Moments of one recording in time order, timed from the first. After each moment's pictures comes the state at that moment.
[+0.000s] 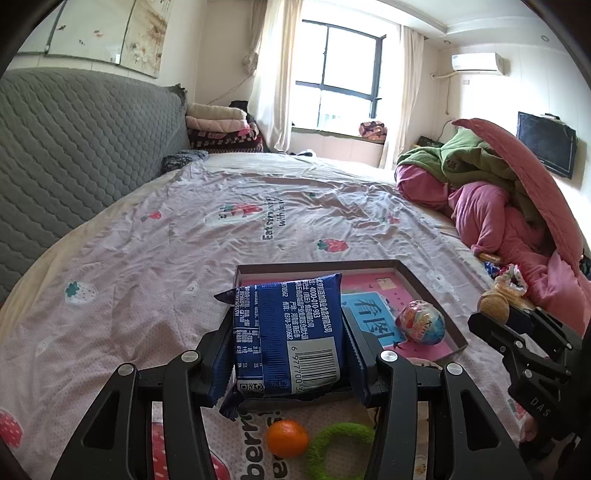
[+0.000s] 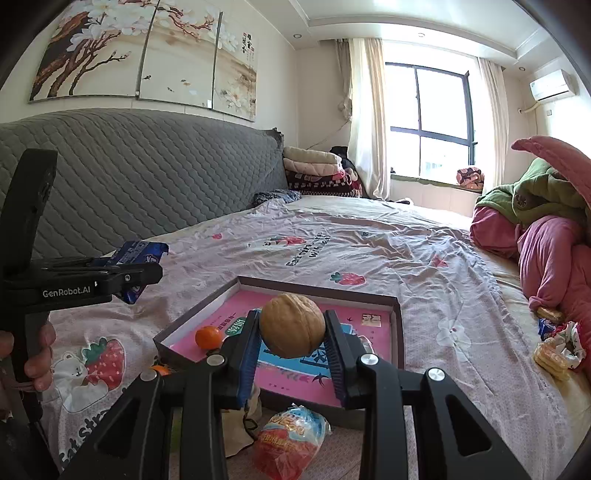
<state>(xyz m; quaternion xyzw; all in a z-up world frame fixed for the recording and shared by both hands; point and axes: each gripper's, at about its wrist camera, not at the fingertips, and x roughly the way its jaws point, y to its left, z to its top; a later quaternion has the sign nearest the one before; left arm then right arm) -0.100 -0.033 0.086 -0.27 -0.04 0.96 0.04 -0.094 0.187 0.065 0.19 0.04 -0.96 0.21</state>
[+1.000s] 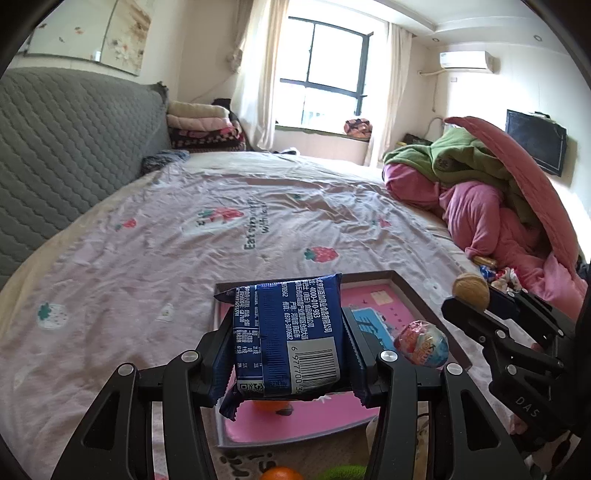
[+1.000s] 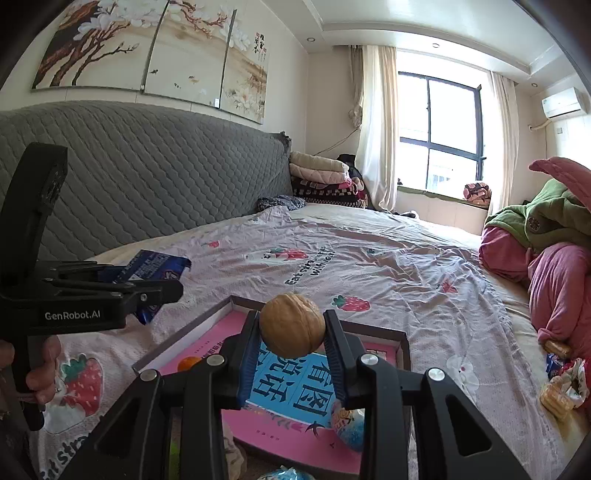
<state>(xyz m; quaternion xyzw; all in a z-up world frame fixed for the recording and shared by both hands) -0.156 -0.028 0.084 -0.28 -0.04 0.96 0.08 -0.144 0.164 0.073 0.18 0.07 -0.96 0.21</state>
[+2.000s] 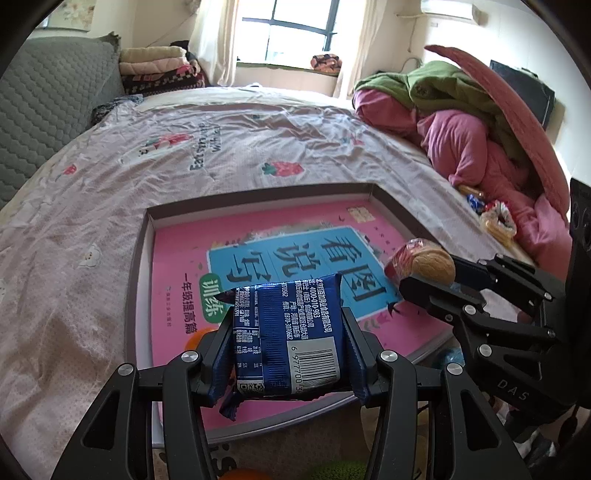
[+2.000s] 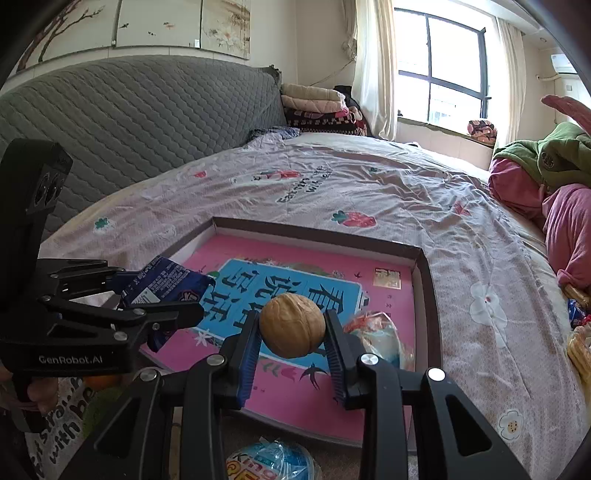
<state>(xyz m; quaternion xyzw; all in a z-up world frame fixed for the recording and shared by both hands) -0.199 0.005 0.005 -0.40 -0.02 0.90 0.15 -0.185 0.169 0.010 0.32 0.06 -0.92 0.20</state>
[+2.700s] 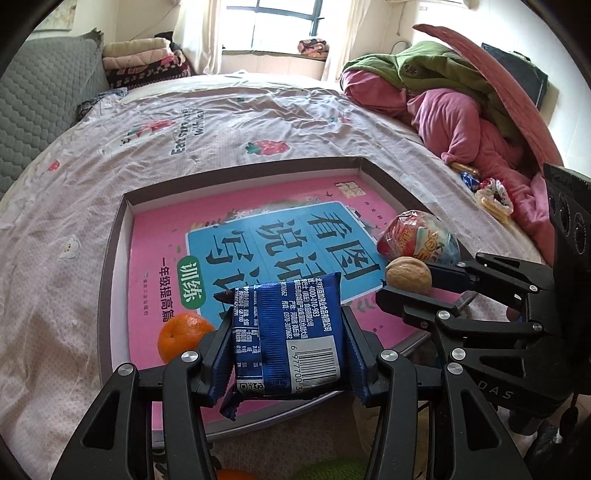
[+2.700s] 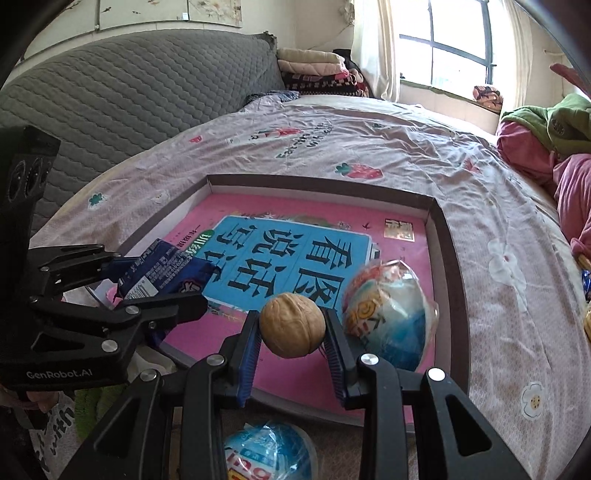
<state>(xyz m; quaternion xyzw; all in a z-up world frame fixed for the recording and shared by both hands) -0.202 0.017 -0.011 -0.42 0.00 0.89 0.17 -0.197 0.168 -0.017 0.39 0.05 -0.90 0.20</state>
